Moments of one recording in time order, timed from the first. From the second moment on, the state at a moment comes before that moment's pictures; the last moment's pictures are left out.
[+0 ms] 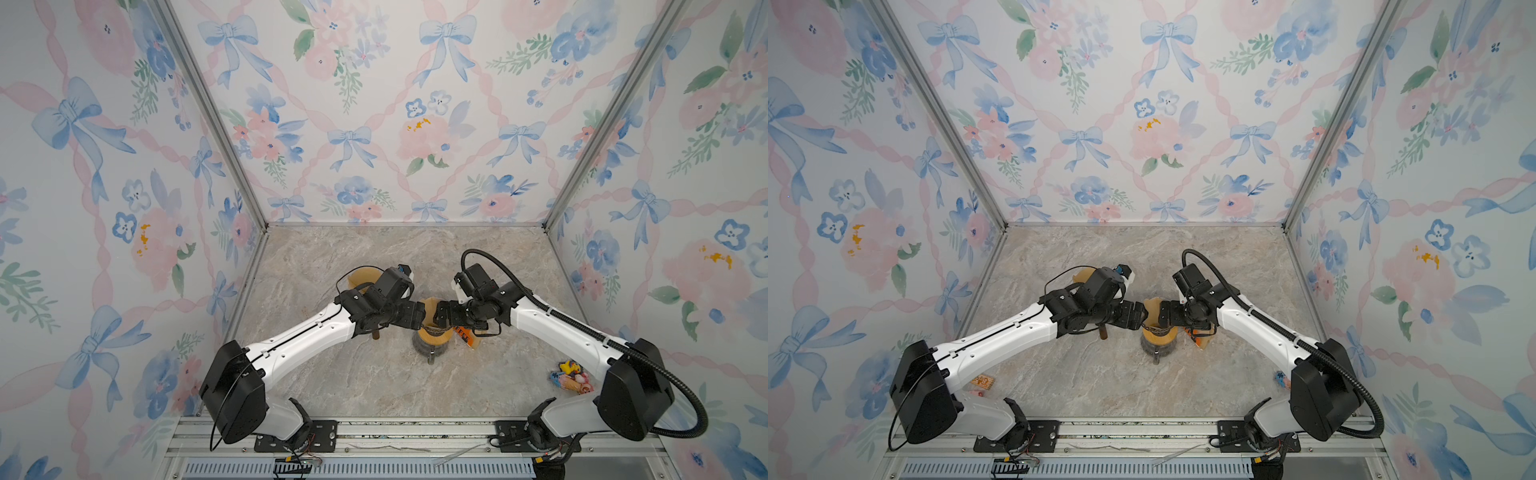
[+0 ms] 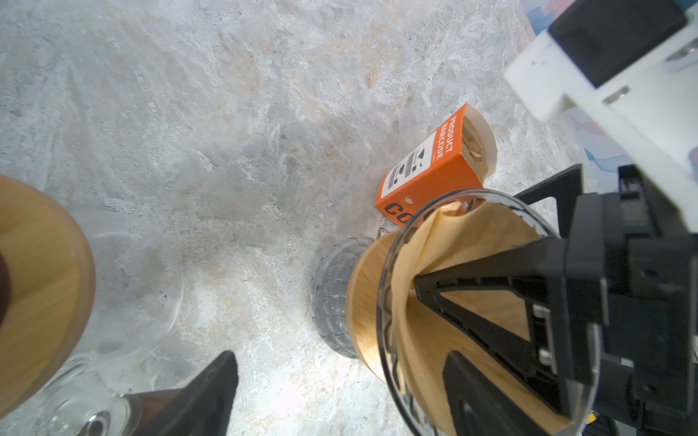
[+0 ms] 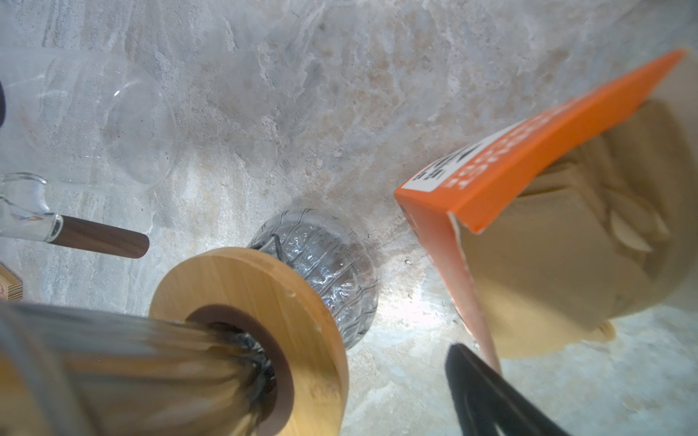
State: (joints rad) left arm -0.81 1.43 1.13 -0.56 0.02 -0.49; right arm 0.60 1.44 1.07 -0.77 -0.12 0.56
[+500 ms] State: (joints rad) left arm -0.81 1.43 1.13 -0.56 0.02 -0.49; right arm 0.60 1.43 1.04 -0.76 -0.12 0.56
